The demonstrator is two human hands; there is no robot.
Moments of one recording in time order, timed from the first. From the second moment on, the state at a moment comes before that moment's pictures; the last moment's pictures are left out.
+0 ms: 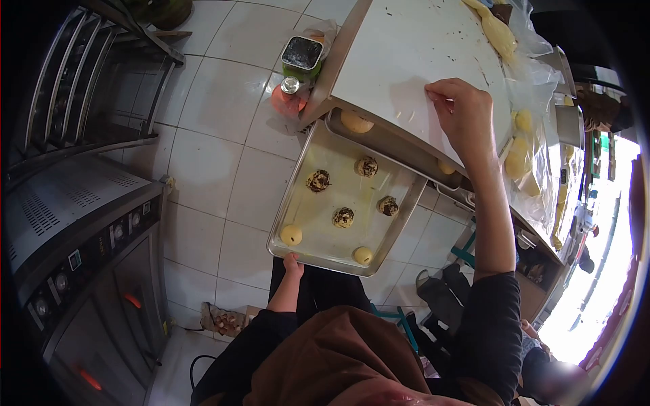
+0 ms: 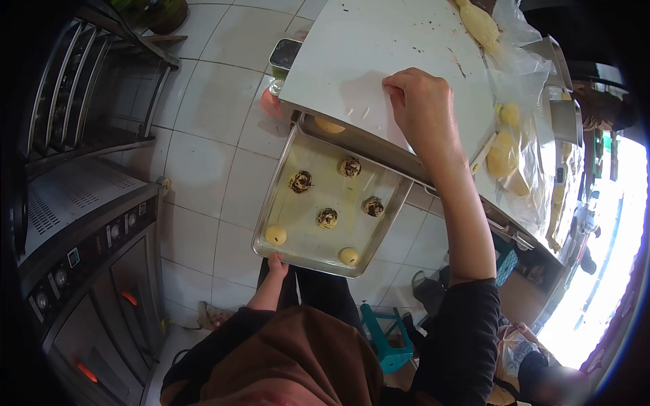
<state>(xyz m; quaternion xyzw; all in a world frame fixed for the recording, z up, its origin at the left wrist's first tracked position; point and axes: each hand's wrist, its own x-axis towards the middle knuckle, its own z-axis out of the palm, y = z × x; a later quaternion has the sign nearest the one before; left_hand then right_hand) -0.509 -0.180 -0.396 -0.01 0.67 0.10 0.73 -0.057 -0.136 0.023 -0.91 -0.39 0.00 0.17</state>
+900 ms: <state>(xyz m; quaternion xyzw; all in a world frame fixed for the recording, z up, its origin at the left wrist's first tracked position) -0.516 -0.177 -0.396 0.00 0.64 0.10 0.76 -0.181 -0.292 -0.268 -0.67 0.18 0.23 0.68</state>
